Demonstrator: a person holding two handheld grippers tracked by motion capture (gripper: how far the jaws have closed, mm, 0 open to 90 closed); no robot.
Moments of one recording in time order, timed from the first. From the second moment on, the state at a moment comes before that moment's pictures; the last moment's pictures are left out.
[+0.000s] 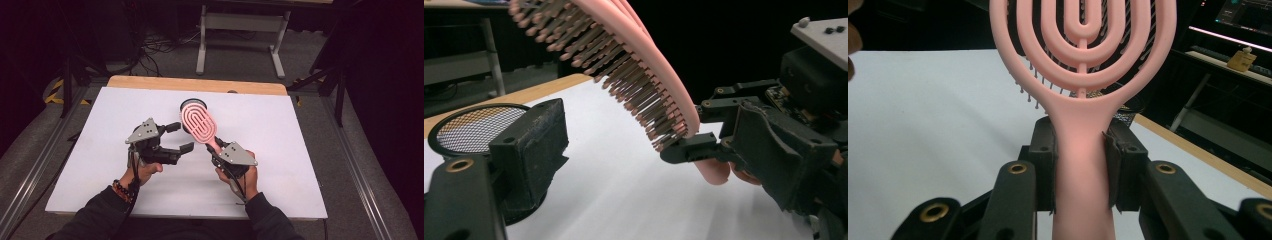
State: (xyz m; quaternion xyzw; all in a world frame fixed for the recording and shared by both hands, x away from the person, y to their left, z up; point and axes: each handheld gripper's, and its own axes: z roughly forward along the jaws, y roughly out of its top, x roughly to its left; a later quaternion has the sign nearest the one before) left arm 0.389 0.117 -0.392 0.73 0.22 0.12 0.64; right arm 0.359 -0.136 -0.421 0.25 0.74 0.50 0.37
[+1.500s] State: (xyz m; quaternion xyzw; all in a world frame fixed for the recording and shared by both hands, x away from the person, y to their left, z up) left arm 0.389 0.113 -0.388 0.67 0.24 0.11 0.69; right arm 0.353 -0.103 -0.443 0.24 0.73 0.46 0.45
